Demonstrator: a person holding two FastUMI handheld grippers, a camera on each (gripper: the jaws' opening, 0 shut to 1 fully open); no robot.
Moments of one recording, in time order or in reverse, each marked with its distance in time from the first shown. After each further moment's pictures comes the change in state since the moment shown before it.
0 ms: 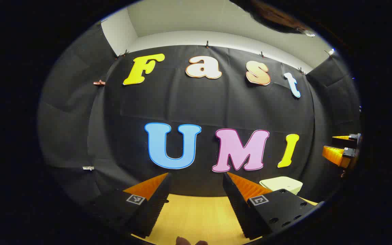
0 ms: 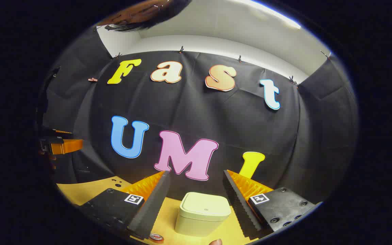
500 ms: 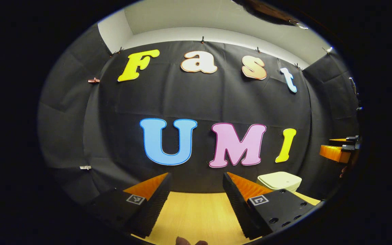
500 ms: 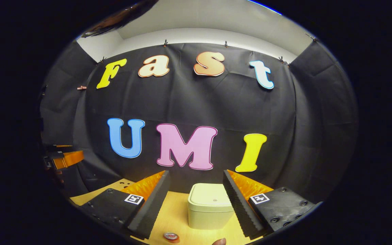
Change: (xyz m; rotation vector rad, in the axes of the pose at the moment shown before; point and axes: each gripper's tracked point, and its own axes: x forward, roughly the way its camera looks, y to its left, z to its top) left arm 0.009 -0.004 -0.016 0.013 0.052 -0.020; right arm 0.004 -0.009 -0.021 0.108 0.077 -0.028
